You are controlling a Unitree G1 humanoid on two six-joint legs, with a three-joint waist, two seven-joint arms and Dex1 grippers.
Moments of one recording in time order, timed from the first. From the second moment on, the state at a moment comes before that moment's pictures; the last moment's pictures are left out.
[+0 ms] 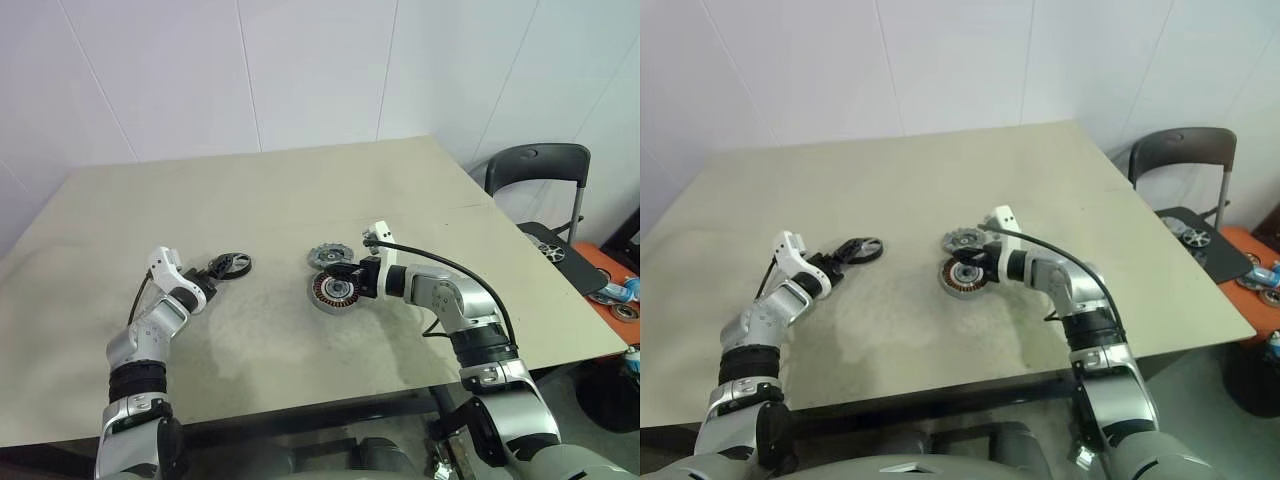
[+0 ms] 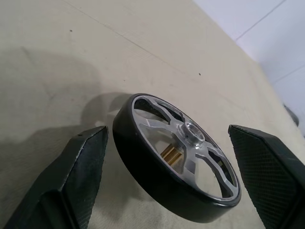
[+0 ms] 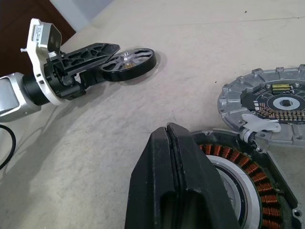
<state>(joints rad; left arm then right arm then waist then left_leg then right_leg) -0.42 0.28 0.42 0.48 -0.61 0.59 -0.37 -0.60 -0.25 0.06 0.30 0.42 0.82 0.76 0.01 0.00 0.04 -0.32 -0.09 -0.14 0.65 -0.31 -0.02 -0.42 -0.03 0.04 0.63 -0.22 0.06</state>
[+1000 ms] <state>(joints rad) -0.27 0.32 0.48 0.20 -0.84 0.82 -0.44 -0.59 -0.25 0.07 0.32 0.39 0.78 0.76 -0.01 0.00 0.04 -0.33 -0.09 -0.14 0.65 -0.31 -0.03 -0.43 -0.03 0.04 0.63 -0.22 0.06</state>
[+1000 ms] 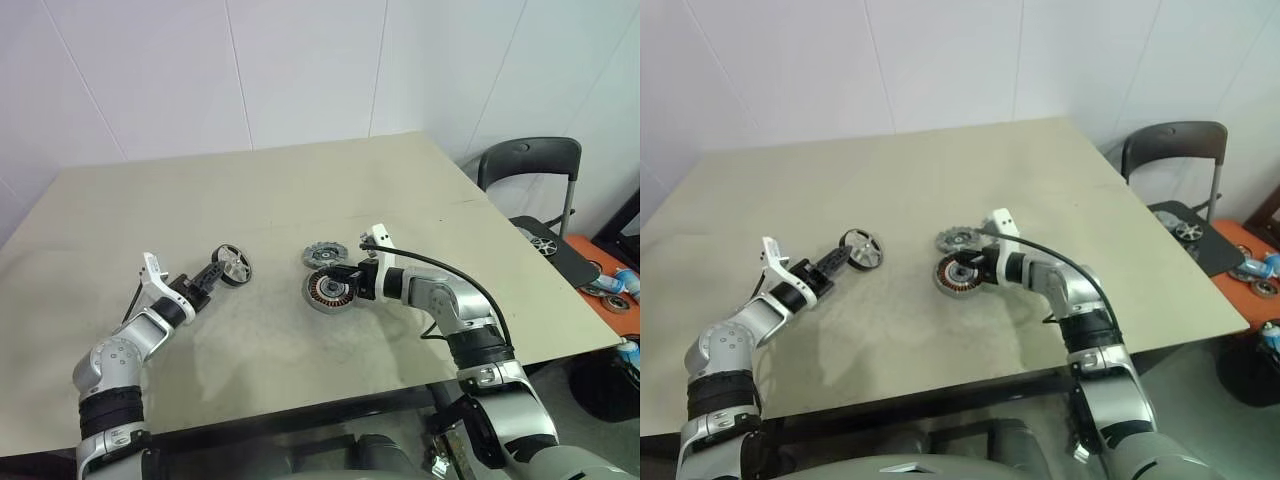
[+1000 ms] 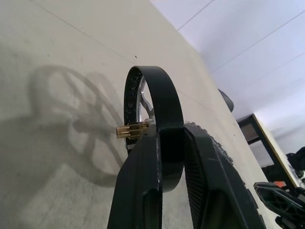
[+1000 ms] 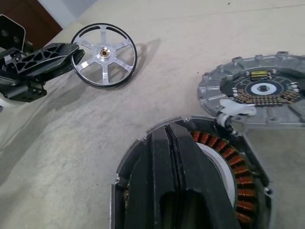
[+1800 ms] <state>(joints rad) -0.30 0.30 0.46 -0.03 -1.08 0.93 -0.45 -0.61 -0.26 0.04 0.35 0.38 0.76 0.77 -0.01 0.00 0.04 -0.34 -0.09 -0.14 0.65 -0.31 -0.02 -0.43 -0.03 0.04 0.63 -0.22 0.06</state>
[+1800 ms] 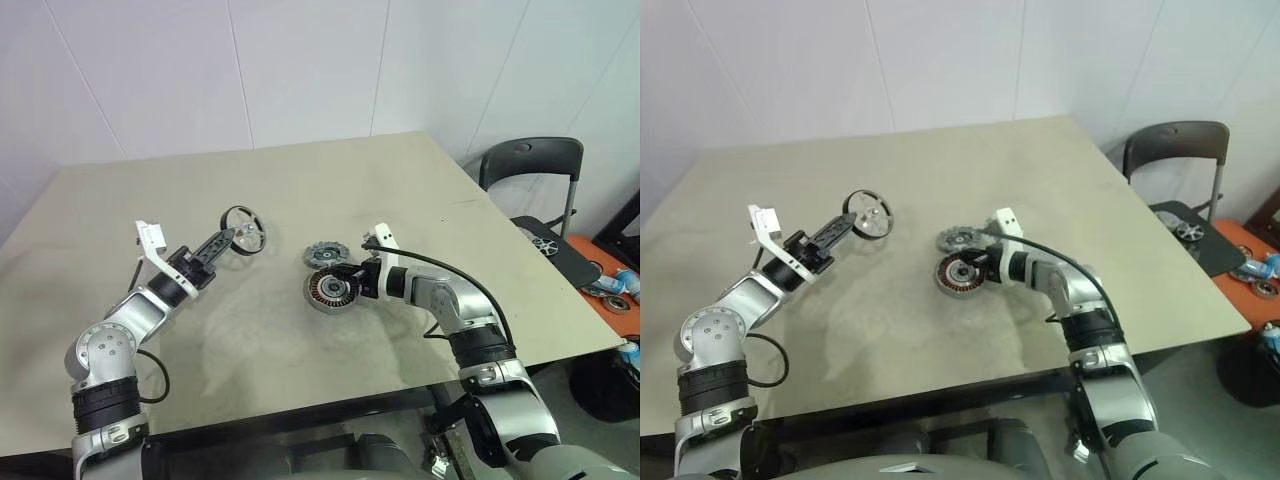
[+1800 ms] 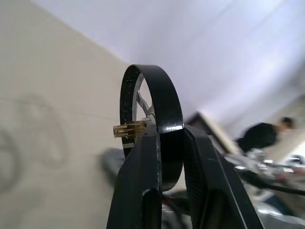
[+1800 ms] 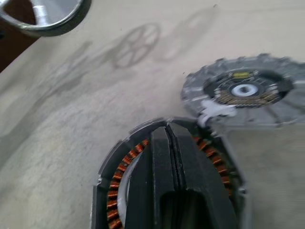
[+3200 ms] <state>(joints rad) -0.31 0.06 0.29 0.28 -1.14 1.01 -0.43 -0.55 -0.39 -0.14 0.15 0.55 0.87 0.69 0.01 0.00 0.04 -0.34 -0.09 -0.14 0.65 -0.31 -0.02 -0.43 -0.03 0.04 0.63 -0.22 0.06</state>
